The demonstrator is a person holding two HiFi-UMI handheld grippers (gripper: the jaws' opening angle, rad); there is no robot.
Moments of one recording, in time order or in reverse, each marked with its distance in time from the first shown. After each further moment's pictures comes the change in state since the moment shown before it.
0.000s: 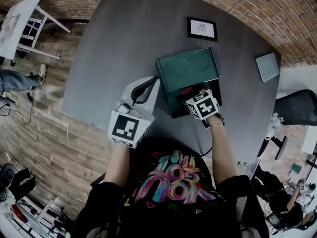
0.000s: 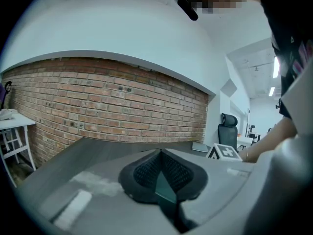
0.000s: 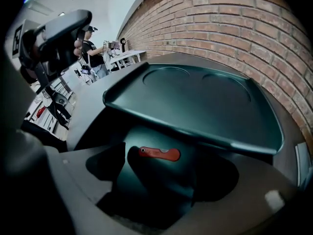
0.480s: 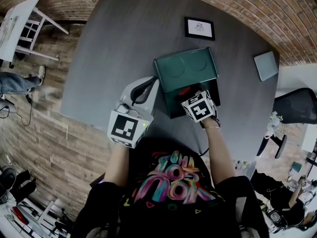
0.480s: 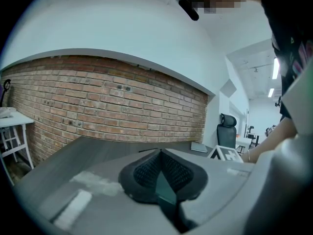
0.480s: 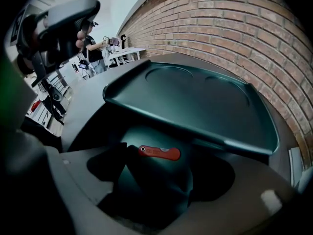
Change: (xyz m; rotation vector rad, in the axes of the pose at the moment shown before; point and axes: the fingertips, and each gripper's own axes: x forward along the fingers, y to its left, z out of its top) left arm 0.006 -0.003 -0.003 0.039 -0.003 -0.027; right arm 0.002 0.000 -0.002 -0.033 0.001 -0.059
